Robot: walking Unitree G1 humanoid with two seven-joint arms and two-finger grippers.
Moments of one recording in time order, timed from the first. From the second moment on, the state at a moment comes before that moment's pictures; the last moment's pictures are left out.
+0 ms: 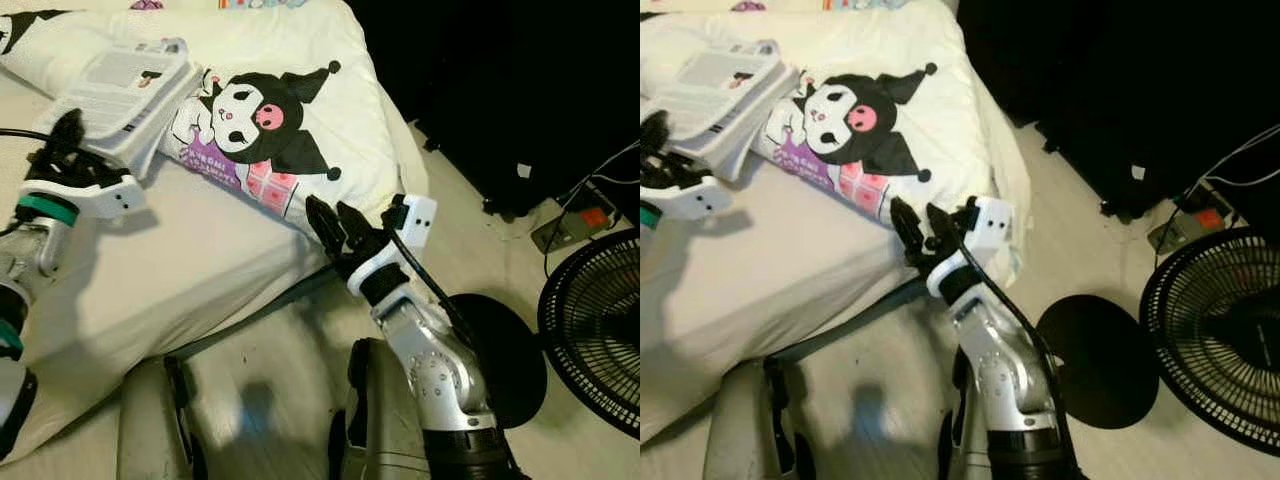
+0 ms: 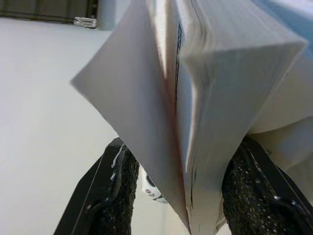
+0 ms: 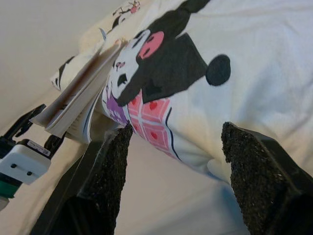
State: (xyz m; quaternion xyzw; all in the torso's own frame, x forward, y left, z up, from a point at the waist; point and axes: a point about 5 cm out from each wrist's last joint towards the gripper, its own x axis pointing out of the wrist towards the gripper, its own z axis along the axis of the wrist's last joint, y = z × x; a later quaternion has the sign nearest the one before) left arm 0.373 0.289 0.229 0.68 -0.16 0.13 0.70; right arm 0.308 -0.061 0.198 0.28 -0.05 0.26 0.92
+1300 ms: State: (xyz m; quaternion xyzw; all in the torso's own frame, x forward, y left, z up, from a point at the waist) left arm 0.276 0.224 0.131 0.31 0.15 -0.56 0.76; right arm 0.311 -0.065 0.192 0.28 -0.06 0.25 0.93
